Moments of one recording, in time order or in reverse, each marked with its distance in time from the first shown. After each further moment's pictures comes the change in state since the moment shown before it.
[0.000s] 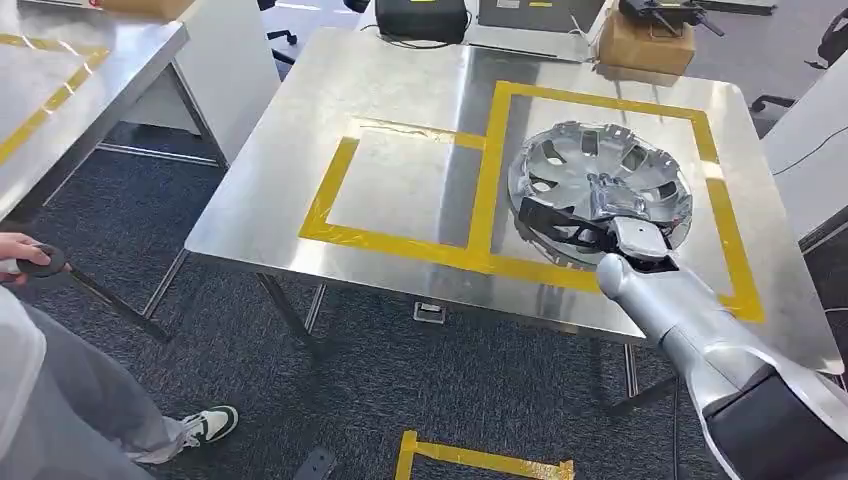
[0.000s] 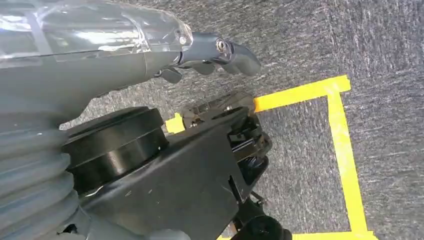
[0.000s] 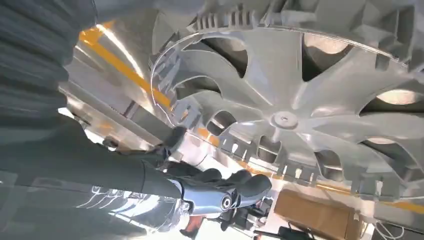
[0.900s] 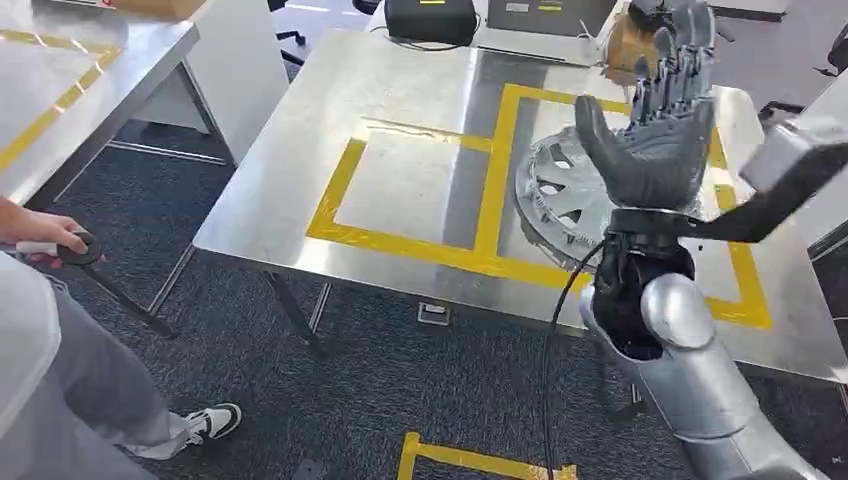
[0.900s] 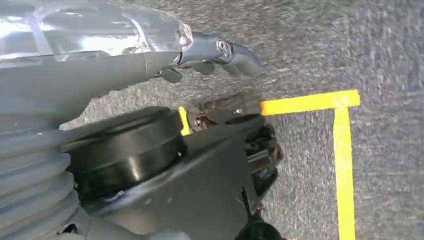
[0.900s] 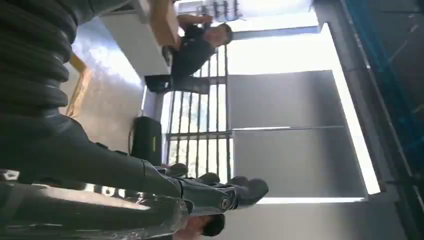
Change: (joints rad) left arm 0.049 -0.003 0.029 0.001 0.084 0.034 -0.046; right arm 0.382 -0.040 -0.444 -1.292 -1.011 -0.544 -0.633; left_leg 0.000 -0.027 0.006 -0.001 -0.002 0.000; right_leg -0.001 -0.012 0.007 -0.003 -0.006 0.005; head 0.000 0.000
